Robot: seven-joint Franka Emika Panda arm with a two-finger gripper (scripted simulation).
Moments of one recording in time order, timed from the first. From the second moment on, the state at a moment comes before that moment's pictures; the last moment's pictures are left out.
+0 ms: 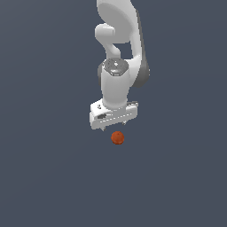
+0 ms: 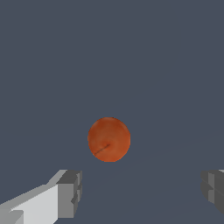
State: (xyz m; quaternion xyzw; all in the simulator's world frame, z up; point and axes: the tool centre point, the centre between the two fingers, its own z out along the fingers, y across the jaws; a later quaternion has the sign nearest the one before) arm 0.019 0.002 0.159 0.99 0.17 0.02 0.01
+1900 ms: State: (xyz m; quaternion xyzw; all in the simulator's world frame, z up) arm 0.018 0.023 0.098 0.81 0.58 0.00 0.00
